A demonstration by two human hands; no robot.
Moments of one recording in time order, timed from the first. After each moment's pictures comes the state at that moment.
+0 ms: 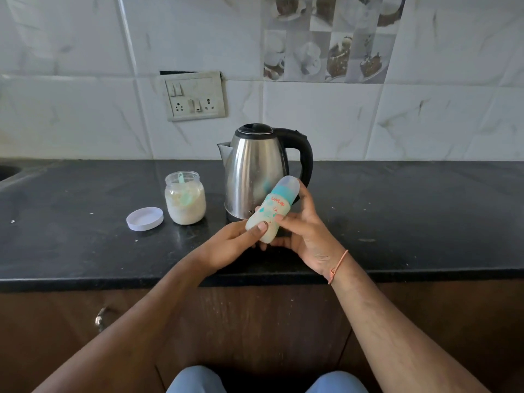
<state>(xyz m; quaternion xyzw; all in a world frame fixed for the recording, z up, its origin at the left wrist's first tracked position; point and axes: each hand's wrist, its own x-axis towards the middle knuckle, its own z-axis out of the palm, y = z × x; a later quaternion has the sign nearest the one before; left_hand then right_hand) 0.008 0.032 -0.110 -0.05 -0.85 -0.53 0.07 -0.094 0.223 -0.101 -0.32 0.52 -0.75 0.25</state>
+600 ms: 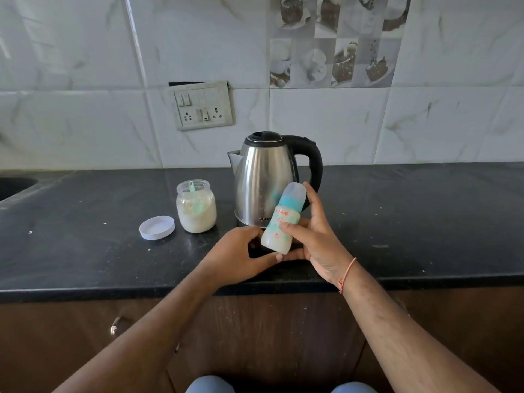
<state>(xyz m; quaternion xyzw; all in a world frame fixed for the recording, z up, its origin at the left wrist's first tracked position) 0.010 0.023 -0.116 0.01 -0.95 -0.27 0.17 -0.088 0.217 -0.098 -0.29 0.58 -0.73 0.22</state>
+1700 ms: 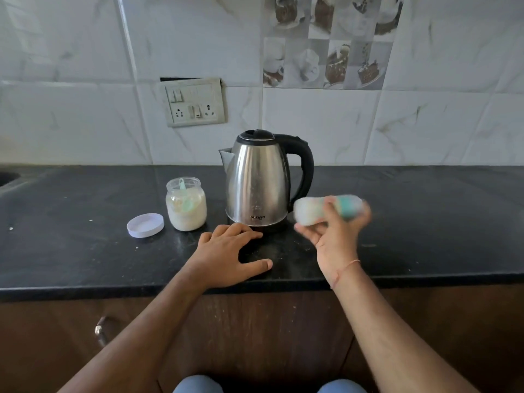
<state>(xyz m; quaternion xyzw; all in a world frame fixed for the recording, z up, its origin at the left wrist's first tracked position) 0.016 0.027 -0.111 0.06 -0.99 -0.13 0.07 -0.101 0.232 -0.092 -0.06 0.41 -0.91 0.05</state>
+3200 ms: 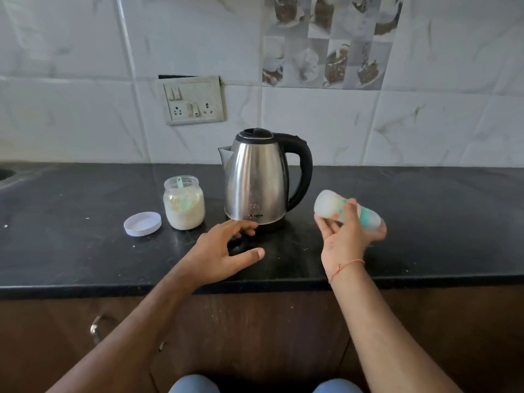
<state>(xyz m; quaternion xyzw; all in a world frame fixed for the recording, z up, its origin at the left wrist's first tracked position) 0.022 0.013 -0.117 0.00 -0.92 -0.35 0.17 -0.111 0.240 -0.092 0.01 0.34 -0.94 0.00</state>
